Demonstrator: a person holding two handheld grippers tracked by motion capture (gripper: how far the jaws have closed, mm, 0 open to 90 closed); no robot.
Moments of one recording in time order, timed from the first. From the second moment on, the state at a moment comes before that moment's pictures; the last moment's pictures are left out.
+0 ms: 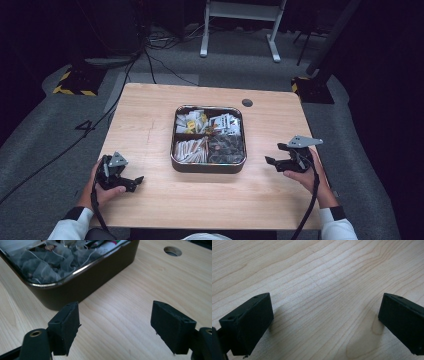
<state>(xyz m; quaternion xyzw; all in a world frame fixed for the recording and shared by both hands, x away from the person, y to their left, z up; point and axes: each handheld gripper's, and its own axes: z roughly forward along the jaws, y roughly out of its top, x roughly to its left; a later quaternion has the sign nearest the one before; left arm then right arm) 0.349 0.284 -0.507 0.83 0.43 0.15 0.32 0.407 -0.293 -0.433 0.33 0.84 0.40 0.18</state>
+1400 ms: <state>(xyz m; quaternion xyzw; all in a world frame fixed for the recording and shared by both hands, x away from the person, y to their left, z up) 0.351 0.285 -0.507 0.83 0.43 0.15 0.32 0.469 -0.146 -0.407 0.24 0.86 0.42 0.15</state>
